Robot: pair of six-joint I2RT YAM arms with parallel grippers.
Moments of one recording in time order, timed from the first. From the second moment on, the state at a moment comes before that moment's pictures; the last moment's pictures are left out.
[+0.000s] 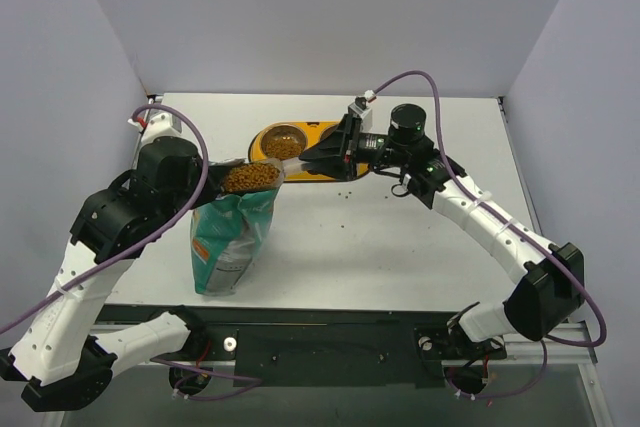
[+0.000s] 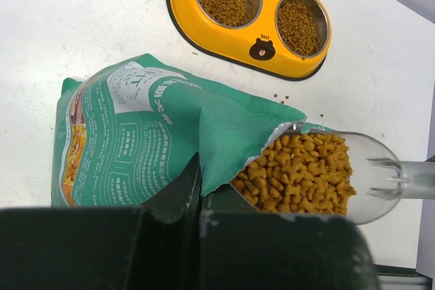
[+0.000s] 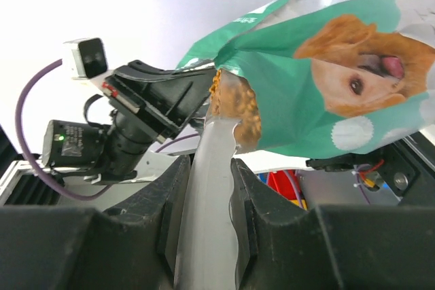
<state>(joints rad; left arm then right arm) -0.63 1.03 1.56 -1.15 -0.46 -0.81 0.57 1.41 1.21 0.07 -0.77 1.43</state>
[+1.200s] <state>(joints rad) -0.63 0.99 1.56 -1.19 -0.60 -0.83 0.48 1.39 1.14 0.39 -0.79 1.65</state>
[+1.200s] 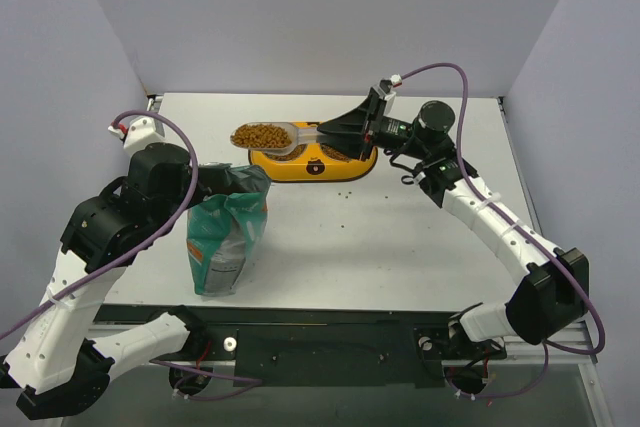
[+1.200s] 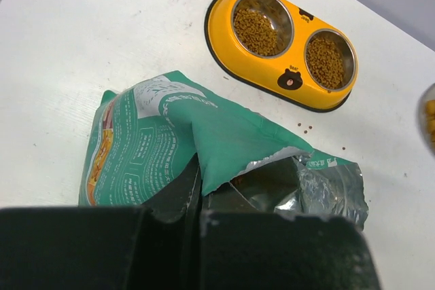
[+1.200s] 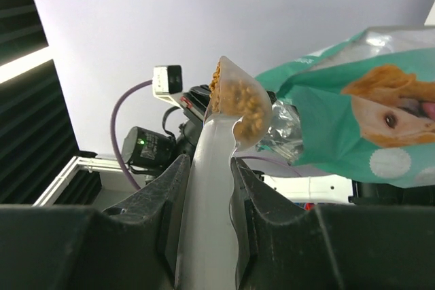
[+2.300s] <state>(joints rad) -0.63 0.99 1.59 -1.25 -0.65 -0.79 0.28 1.97 1.45 0.44 -0.71 1.53</state>
